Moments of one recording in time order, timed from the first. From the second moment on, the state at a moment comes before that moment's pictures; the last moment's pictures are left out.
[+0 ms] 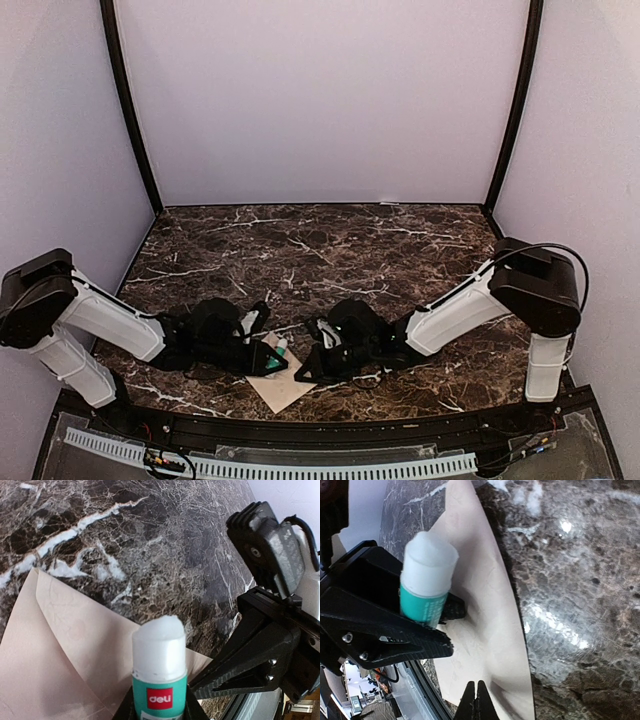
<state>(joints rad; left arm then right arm) -0.94 1.51 0.40 0.39 0.28 -0.82 1.16 1.95 0.90 0.35 -0.38 1.03</state>
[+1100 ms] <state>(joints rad) -0.88 1.38 0.33 0.33 0.22 -0.81 1.16 1.98 0.89 0.39 -0.38 1.05</state>
